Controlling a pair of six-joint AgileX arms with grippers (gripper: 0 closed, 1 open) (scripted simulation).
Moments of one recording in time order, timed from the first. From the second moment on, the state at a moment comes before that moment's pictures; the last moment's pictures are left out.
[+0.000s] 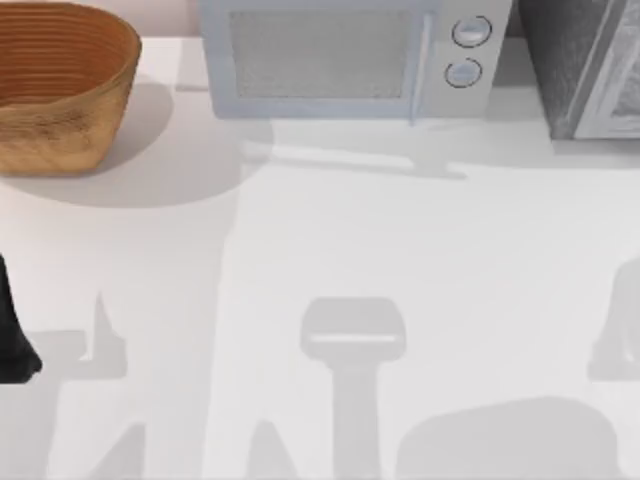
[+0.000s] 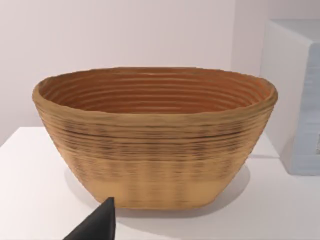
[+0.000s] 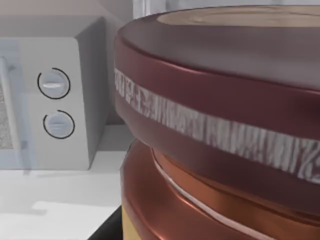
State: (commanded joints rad) left arm 0.00 0.00 0.00 0.00 0.00 0.00; right arm 0.00 0.01 0.00 0.00 0.00 0.00
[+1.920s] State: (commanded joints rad) left arm 0.00 0.00 0.00 0.00 0.00 0.00; right arm -0.23 1.43 0.43 1.03 -0.71 0.02
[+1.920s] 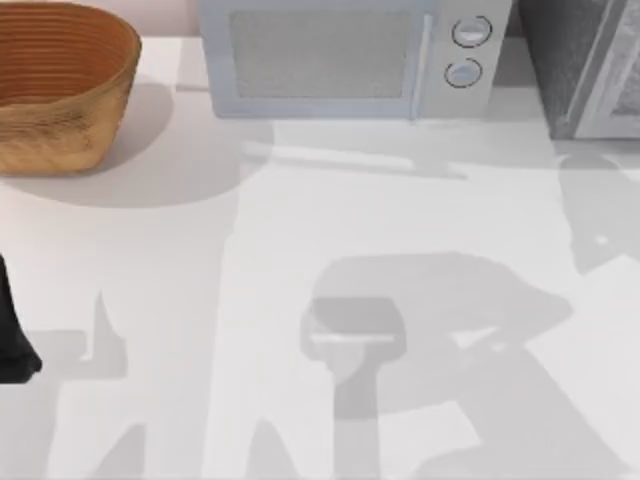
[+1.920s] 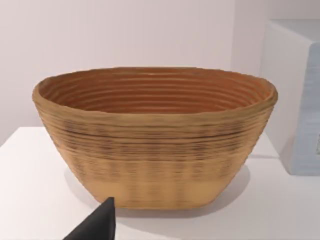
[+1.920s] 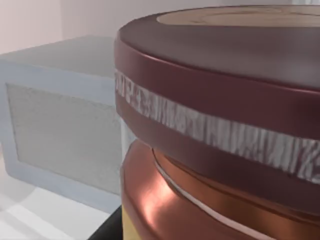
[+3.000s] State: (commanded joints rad) left arm 0.00 0.00 0.00 0.00 0.00 0.00; right arm -0.33 2.13 0.63 1.52 -1.07 0.03
